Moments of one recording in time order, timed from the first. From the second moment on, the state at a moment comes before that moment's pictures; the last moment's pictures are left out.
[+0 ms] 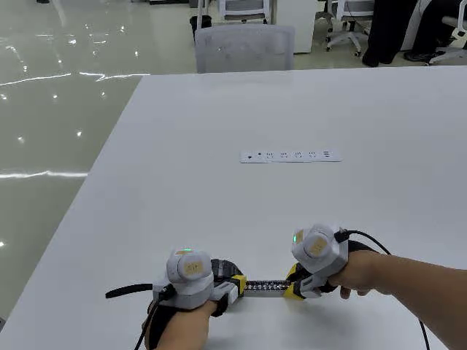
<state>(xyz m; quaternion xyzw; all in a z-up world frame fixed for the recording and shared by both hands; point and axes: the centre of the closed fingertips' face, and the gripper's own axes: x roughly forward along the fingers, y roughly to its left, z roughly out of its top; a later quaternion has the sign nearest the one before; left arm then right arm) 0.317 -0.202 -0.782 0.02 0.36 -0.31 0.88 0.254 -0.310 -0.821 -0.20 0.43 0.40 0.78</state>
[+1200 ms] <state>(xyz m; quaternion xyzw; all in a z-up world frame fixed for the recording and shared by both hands) 0.315 -0.203 -0.783 0.02 0.36 -0.31 0.88 0.266 -0.280 -0.819 -0.19 0.43 0.41 0.78</state>
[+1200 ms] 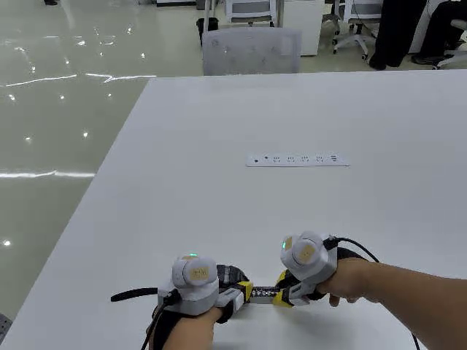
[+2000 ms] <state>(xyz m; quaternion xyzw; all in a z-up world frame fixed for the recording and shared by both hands) 0.315 -0.203 -0.782 0.02 0.36 -0.31 0.88 0.273 -0.262 -0.821 -0.19 0.42 0.42 0.78</state>
